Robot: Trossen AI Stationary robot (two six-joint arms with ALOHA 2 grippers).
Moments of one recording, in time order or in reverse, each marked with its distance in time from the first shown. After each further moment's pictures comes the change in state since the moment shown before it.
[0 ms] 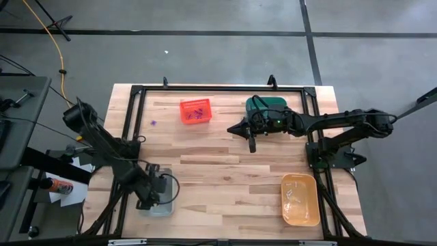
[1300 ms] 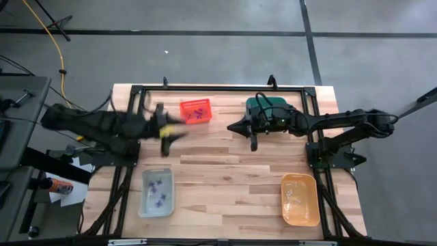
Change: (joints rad) left arm 0.612 -0.461 0.223 0.354 -0.368 0.606; right arm 0.000 -0.015 0.000 0.091 -0.010 0.052
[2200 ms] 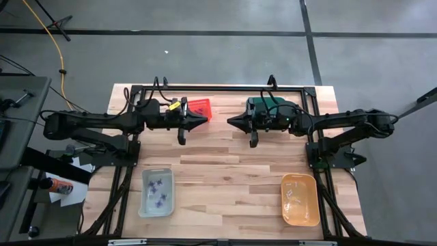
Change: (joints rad) left arm 0.362 0.174 -0.269 0.835 0.531 -0.100; right arm 0.000 0.000 0.000 0.147 0.045 -0.033
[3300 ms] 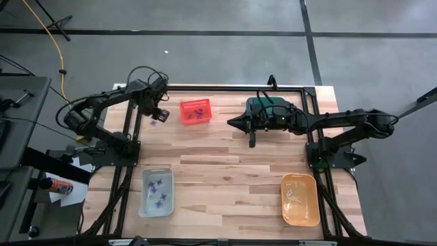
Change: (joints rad) left arm 0.787 0.339 0.137 -1.425 -0.234 -0.016; right arm -0.030 0.001 0.000 -0.135 0.002 -0.070
